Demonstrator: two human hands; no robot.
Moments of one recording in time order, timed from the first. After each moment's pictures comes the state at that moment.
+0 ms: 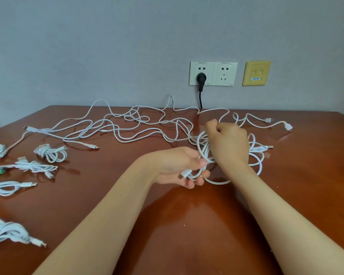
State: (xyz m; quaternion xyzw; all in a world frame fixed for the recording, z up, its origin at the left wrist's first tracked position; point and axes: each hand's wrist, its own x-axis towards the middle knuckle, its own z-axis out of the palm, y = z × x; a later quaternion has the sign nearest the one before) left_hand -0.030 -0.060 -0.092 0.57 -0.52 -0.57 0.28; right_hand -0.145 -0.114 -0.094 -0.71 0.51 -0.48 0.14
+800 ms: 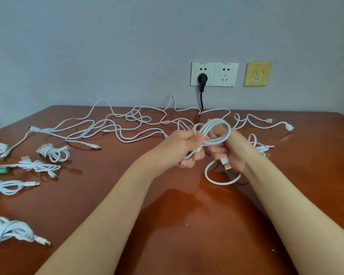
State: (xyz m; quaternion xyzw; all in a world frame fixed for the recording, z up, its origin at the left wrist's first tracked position) left_hand -0.032 -0.044 -0.075 0.49 -0.60 -0.47 0.43; right_hand -0.159 -0.135 -0.091 -0.56 0.31 -0.34 0.69
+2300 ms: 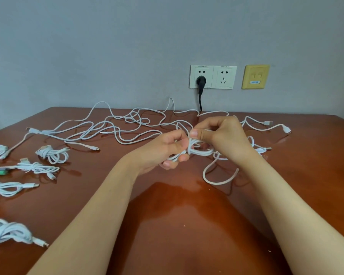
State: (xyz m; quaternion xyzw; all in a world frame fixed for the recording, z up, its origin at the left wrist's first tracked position) left_hand 0.001 -0.054 -0.087 0.49 -0.61 -0.48 0.39; right_hand -0.155 -0.112 -0.065 -0.76 0.33 -0.42 0.37
